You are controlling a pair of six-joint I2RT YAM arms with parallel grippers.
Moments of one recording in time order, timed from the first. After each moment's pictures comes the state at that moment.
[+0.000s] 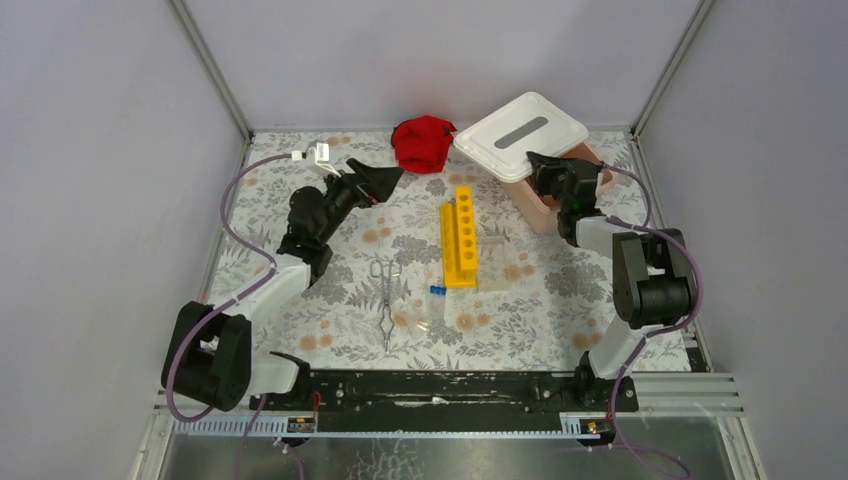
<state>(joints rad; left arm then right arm) -0.30 1.31 0.69 0.73 0.22 -0.79 0.08 1.74 0.89 0.60 -0.04 1.56</state>
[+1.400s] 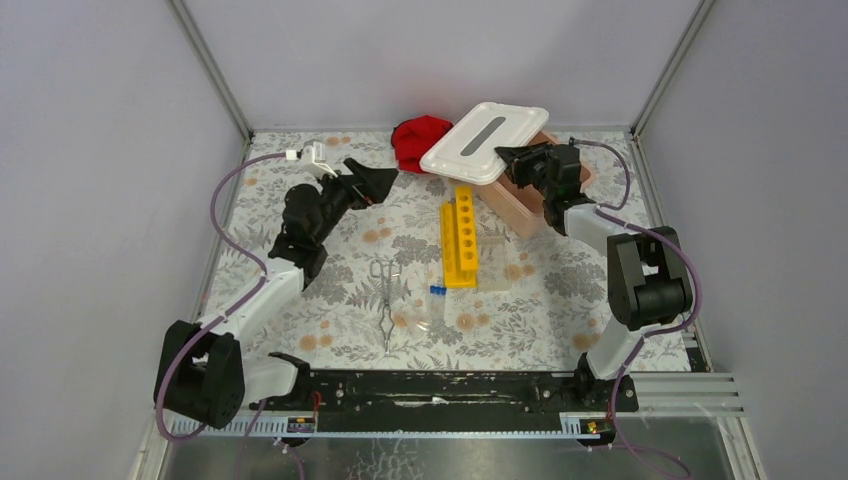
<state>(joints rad) -0.30 1.23 0.71 0.58 0.19 -0.72 0.20 1.74 1.02 0.48 -0.19 1.42</state>
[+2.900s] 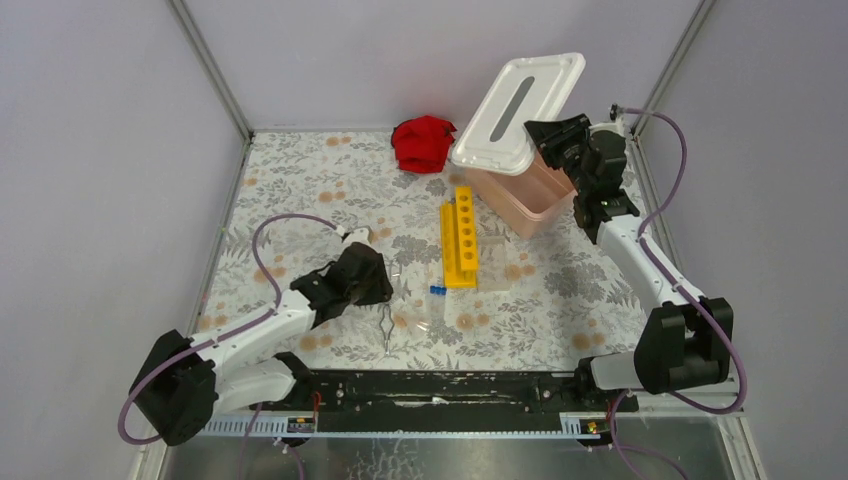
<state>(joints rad) -0.68 1.08 0.57 -0.34 -0.14 -0.73 0.16 1.38 1.08 0.28 -0.11 1.08</state>
